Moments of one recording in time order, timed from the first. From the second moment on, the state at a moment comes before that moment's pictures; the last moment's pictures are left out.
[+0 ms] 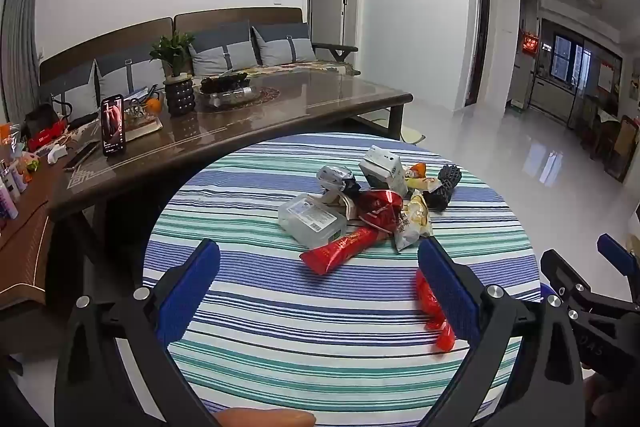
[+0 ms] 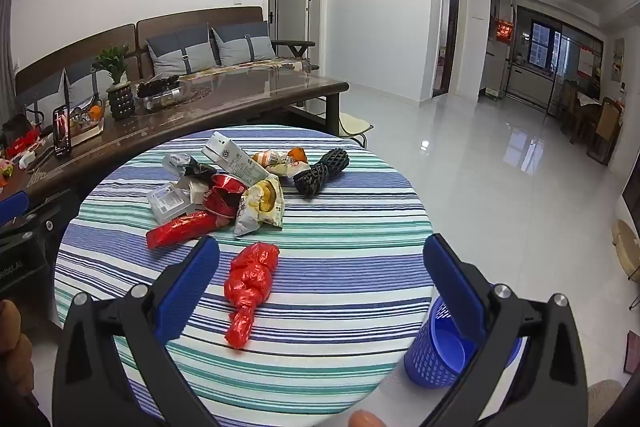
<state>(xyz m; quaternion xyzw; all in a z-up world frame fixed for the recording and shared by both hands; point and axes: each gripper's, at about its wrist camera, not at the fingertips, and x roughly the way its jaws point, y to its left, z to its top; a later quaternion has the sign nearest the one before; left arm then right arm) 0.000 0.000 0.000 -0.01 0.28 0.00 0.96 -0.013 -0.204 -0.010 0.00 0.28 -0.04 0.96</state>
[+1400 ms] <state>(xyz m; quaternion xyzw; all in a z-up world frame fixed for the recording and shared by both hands) 0.001 0.001 -0.012 0.01 0.30 0.02 0.95 -0.013 -0.208 -0.016 0.00 0.29 -0.04 0.96</state>
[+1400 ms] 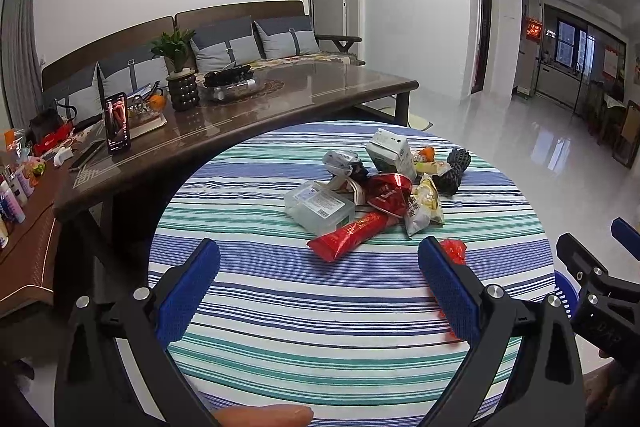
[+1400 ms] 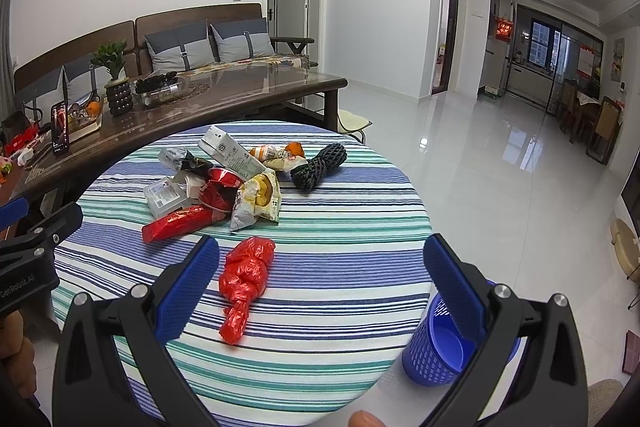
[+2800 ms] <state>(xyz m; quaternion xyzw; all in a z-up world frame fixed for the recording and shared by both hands) 0.002 -0.004 -0.024 0.03 0.31 0.01 0.95 -0.015 -0.207 -0.025 -0.01 0.30 -0.04 0.95</state>
